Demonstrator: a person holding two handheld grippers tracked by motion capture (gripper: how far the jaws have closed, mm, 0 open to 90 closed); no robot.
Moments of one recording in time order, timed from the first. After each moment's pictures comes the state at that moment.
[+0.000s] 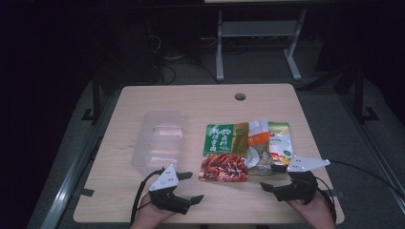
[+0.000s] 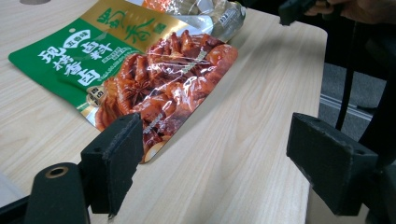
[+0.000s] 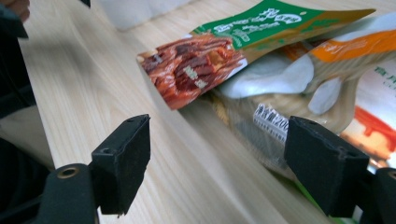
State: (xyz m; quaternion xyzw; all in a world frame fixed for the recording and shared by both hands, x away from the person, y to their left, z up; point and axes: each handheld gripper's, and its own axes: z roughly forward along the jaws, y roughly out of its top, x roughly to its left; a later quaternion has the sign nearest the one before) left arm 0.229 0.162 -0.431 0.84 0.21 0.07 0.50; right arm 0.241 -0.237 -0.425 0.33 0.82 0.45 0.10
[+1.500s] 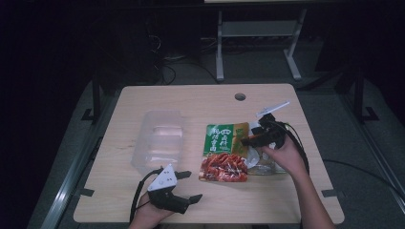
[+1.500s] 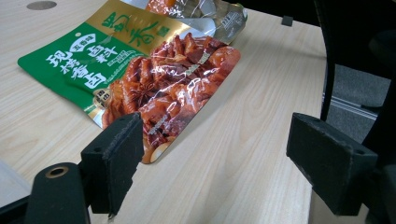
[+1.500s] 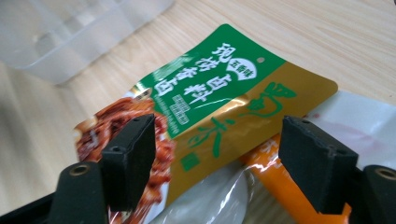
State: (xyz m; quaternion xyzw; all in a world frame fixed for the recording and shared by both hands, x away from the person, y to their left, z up) left arm 0.228 0.165 -0.428 0.83 0.21 0.08 0.50; right arm 0.381 -0.182 -0.383 0.39 0.85 0.36 0.04
